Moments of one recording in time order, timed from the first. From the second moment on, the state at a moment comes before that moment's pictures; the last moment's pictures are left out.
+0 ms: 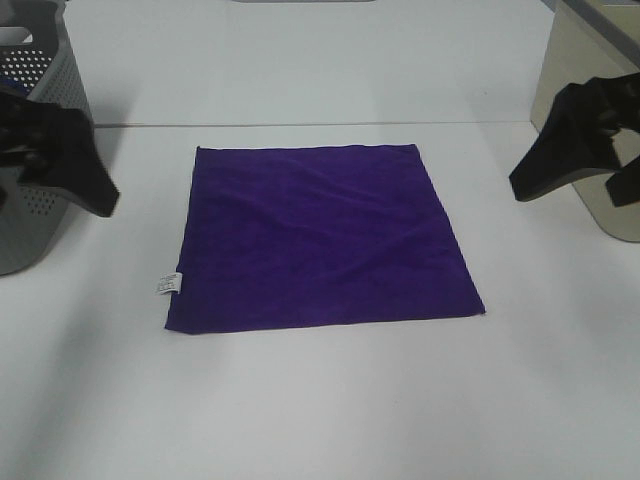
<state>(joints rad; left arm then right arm) -0.27 1.44 -1.06 -0.26 0.88 0.00 0.12 1.31 -0.97 0.44 0.92 -0.28</state>
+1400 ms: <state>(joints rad) -0.27 2.09 -1.31 -0.47 0.82 0.16 0.03 2.07 -1.23 0.57 0.88 -0.43</state>
